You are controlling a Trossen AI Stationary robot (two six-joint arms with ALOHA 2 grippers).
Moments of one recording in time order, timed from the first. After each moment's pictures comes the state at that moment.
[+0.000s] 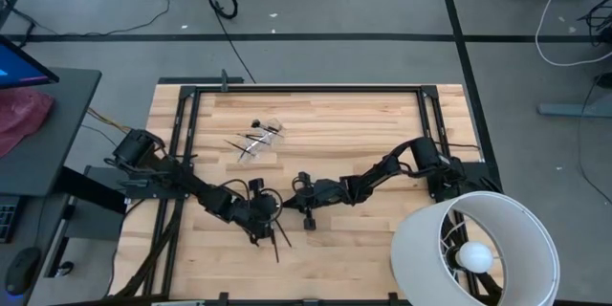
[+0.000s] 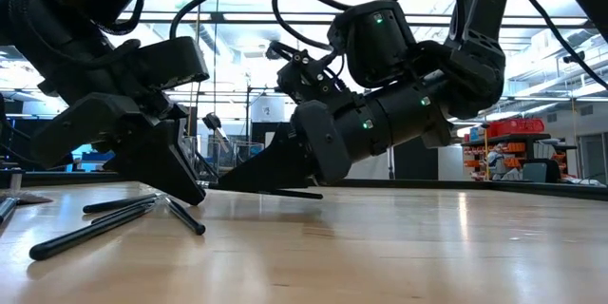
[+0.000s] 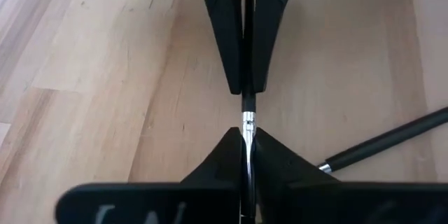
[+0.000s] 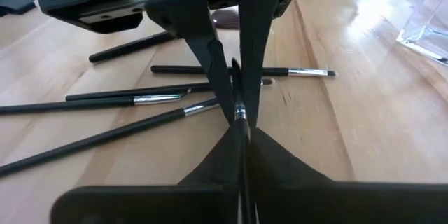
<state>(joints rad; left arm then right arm) -0.48 1.72 0.68 0.07 -0.54 -0.43 0.18 2.23 1.00 0.84 0.04 0.02</state>
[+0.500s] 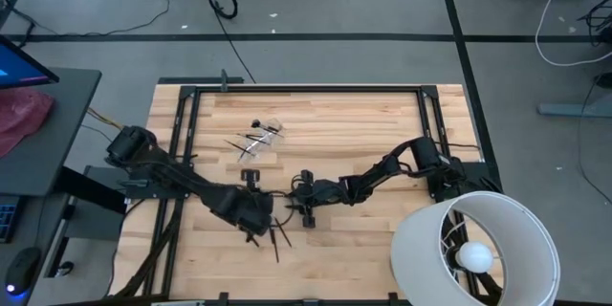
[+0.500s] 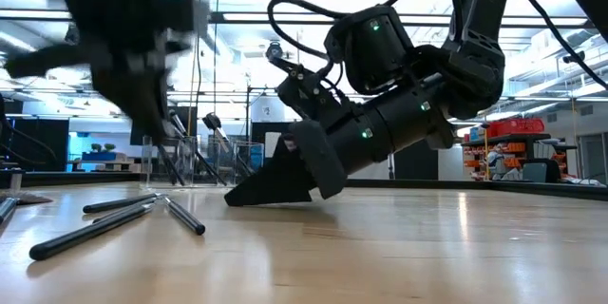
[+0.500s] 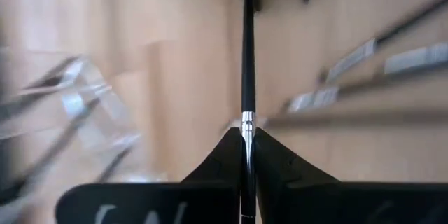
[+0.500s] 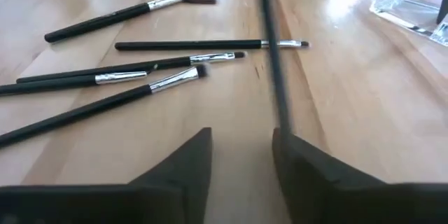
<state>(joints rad) -0.47 1.65 1.06 -0.86 -0.53 -0.33 0.18 2.23 1.00 0.77 0.10 0.05</state>
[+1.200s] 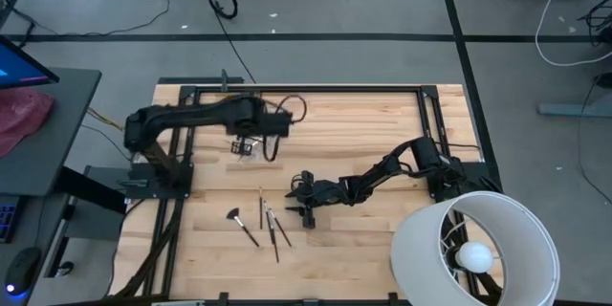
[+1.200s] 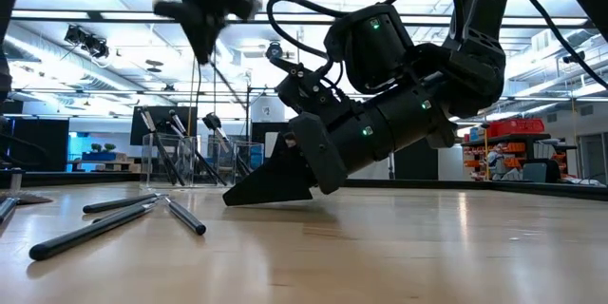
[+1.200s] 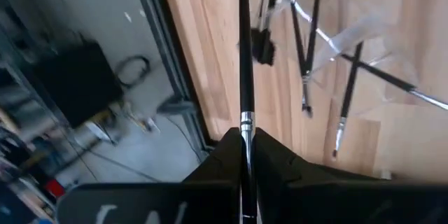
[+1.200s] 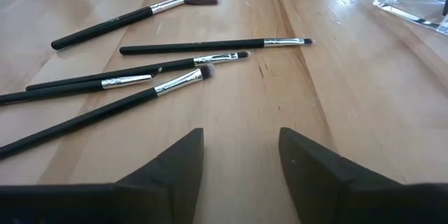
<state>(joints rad) 0.12 1.71 1.64 -1.57 -0.60 0.27 0.18 2.22 1.00 0.76 0.10 0.09</state>
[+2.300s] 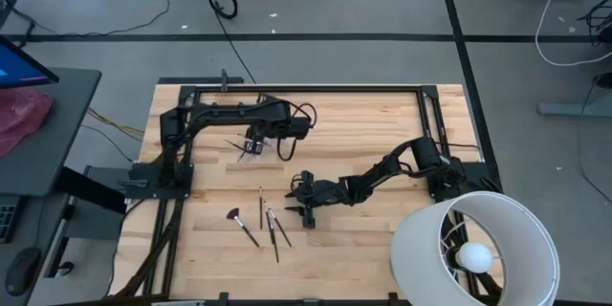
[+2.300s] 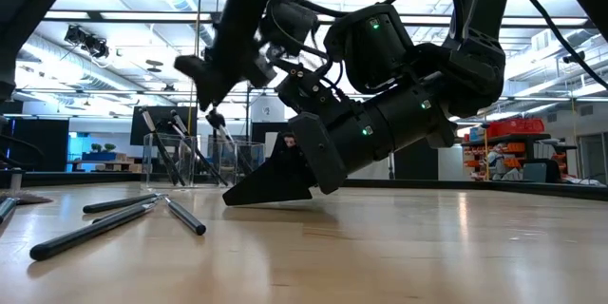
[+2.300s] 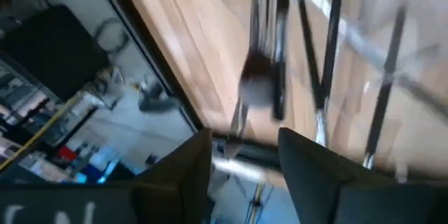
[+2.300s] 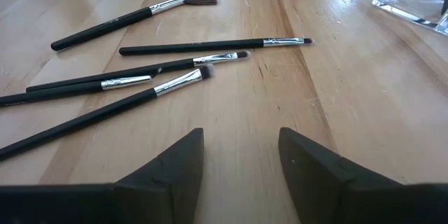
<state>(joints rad) 0.20 1.98 1.67 -1.57 -0.63 0.29 0.18 2.22 1.00 0.75 0.10 0.10</state>
